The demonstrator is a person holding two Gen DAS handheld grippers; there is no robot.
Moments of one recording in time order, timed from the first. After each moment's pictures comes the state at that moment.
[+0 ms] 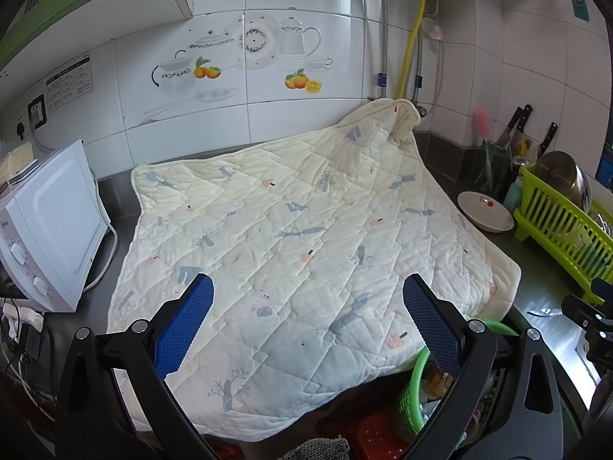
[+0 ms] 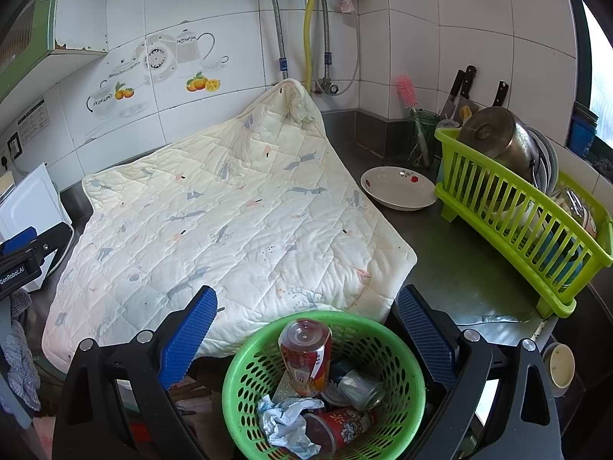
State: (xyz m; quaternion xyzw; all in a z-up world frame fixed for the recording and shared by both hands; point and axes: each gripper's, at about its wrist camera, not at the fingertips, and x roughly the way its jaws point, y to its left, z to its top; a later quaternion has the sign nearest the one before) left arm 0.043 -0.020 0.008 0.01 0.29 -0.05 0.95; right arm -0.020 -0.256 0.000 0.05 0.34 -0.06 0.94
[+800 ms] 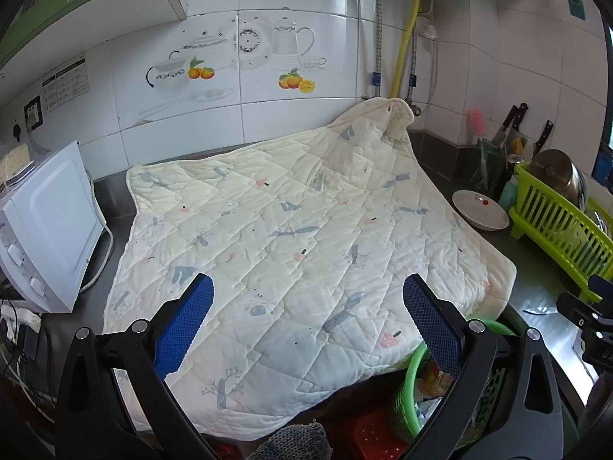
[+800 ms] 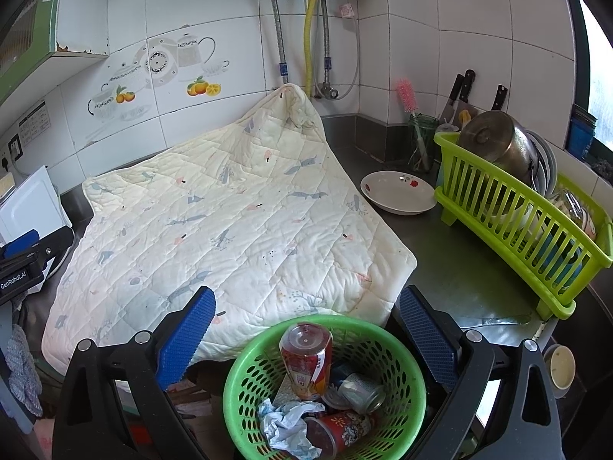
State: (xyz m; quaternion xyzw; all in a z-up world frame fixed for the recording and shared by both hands) left arm 0.040 -0.024 0.011 0.01 0.29 -0.06 0.95; right arm -0.020 -0.253 0.002 0.05 0.33 -0.06 0.94
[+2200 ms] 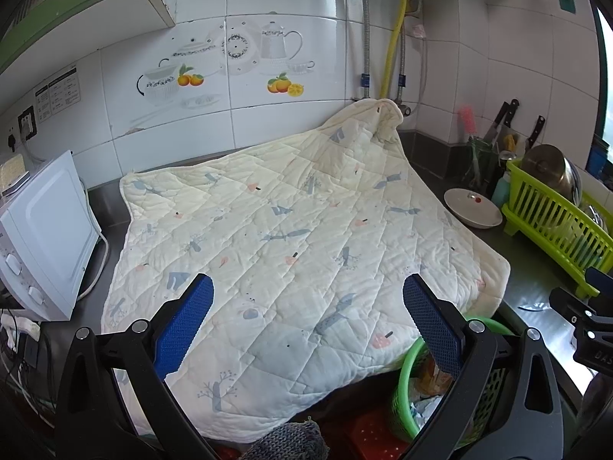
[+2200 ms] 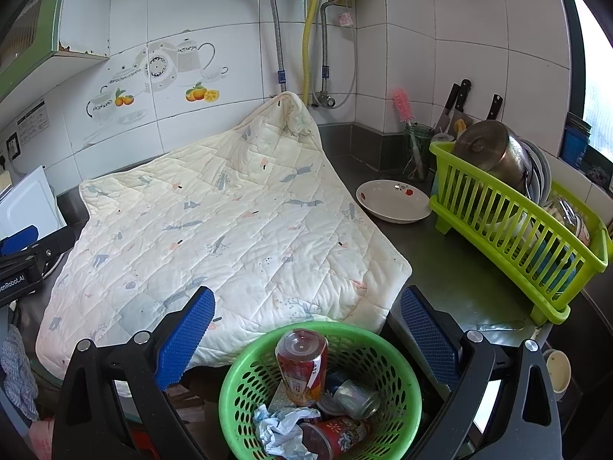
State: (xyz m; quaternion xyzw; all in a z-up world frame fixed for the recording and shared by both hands) left arm 0.039 -0.033 0.016 0.02 0.29 -0.08 0.95; right arm -0.022 -0.255 0.004 0.04 0.32 -0.07 0.94
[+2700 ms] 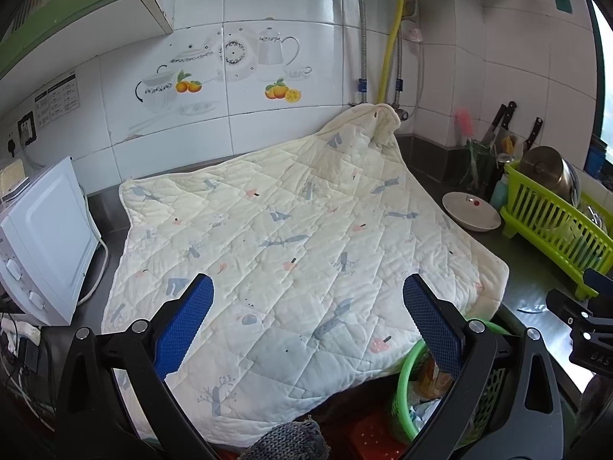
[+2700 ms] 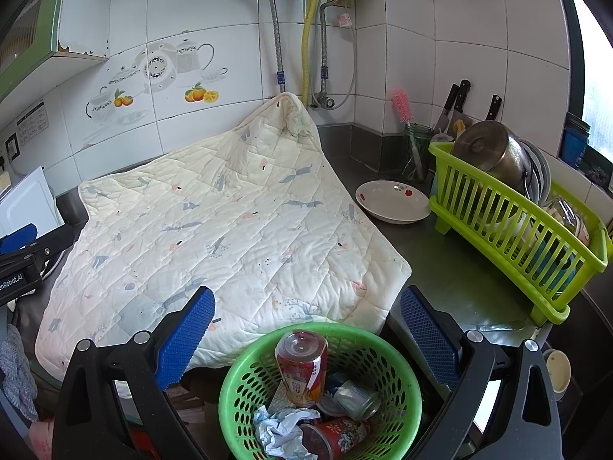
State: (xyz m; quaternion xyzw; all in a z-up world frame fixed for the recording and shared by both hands) left arm 0.038 -0.036 0.021 0.03 0.28 -0.08 0.96; right arm -0.021 -0.252 0.006 0.04 0.32 -0.08 0.94
